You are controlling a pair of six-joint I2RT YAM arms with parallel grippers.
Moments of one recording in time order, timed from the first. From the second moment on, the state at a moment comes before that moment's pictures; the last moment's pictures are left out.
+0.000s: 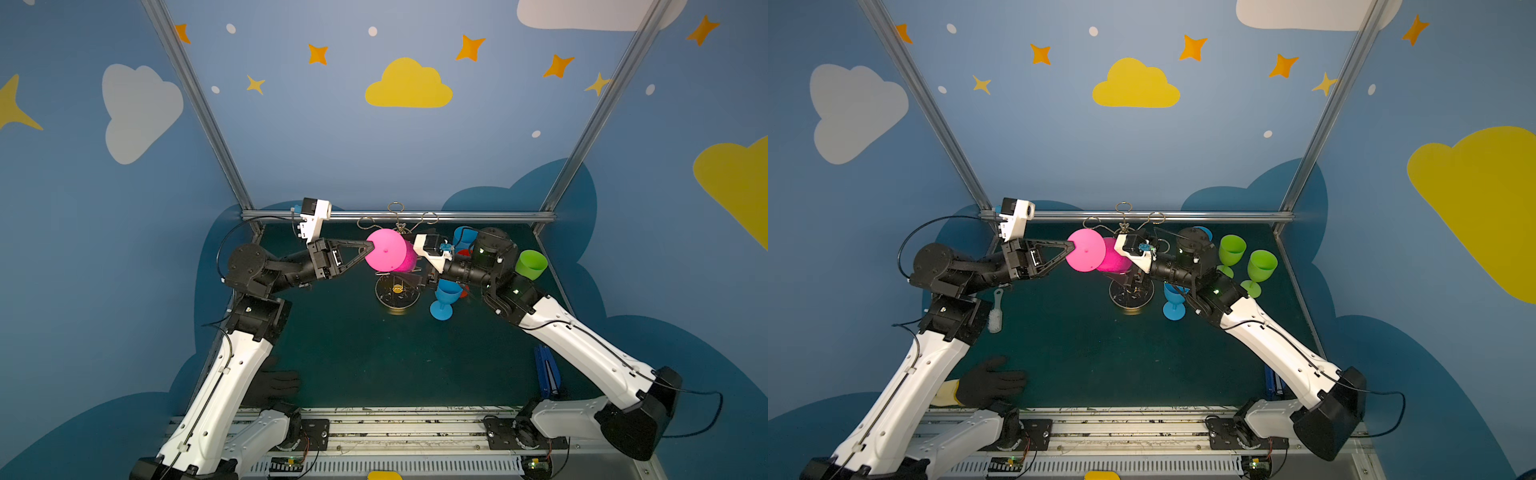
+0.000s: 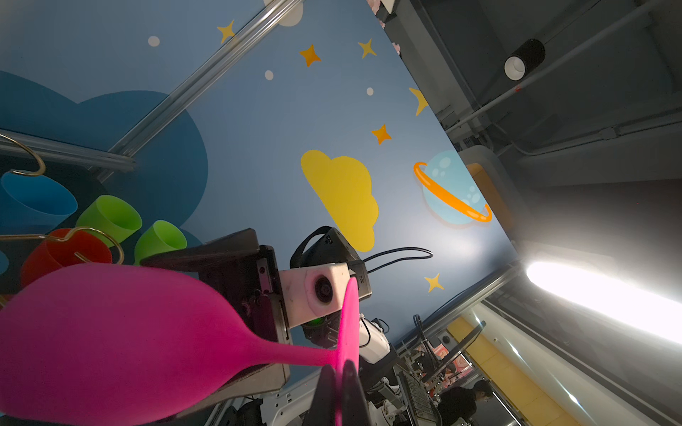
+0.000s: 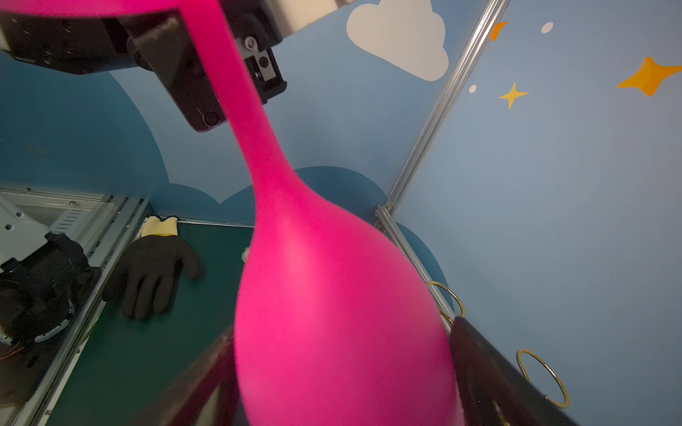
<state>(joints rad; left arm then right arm) -0.25 1.02 1.14 0.29 1.03 -1.32 0.75 1.32 1.29 -0.01 -0.55 -0.40</state>
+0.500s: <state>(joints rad) -0.26 1.03 1.13 0.38 1.04 -1.40 0.80 1.35 1.29 0.06 -0.48 -0.40</state>
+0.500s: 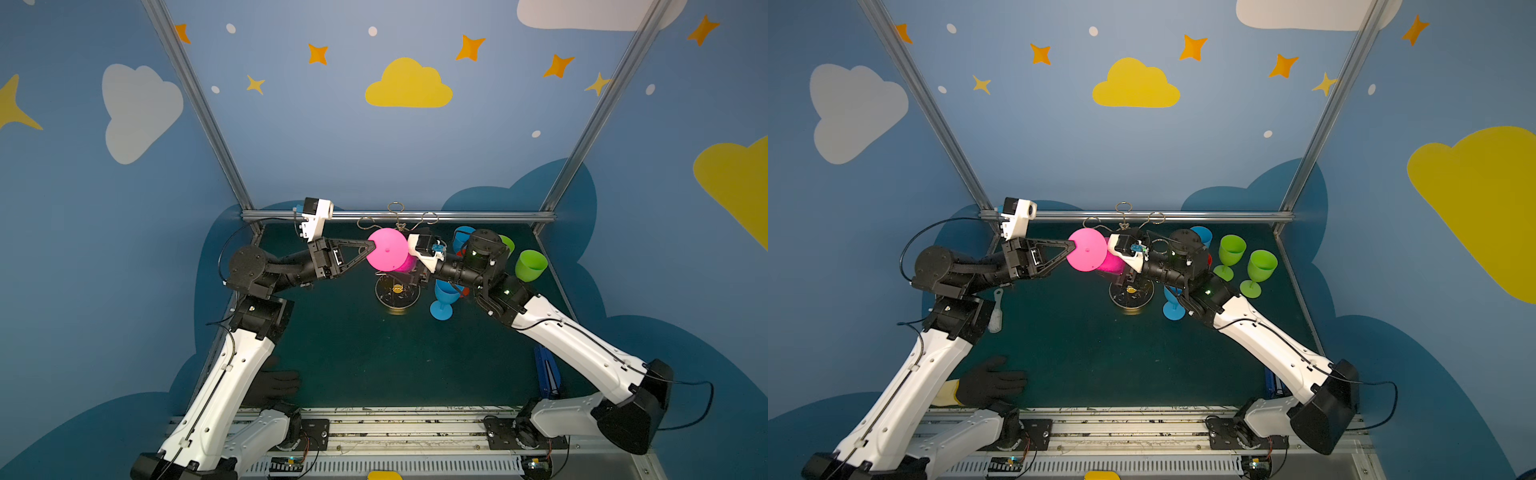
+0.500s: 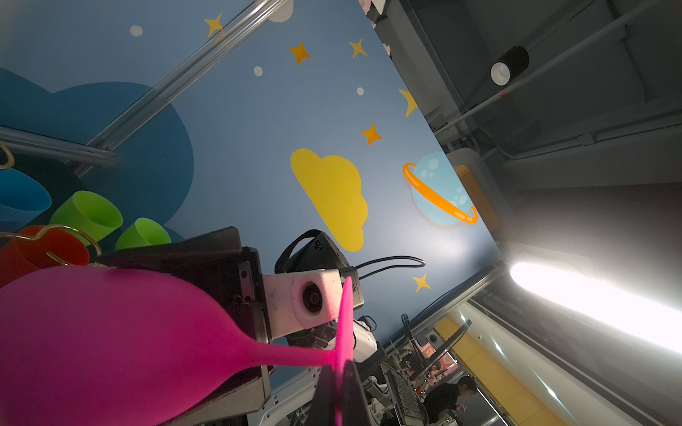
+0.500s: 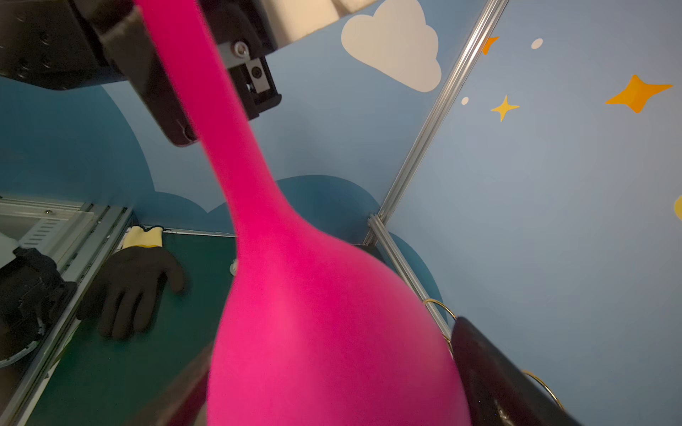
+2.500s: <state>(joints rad) -0.65 0.92 0.83 0.20 0.45 0.52 0.91 1.16 1.29 -0.85 -0.22 0.10</state>
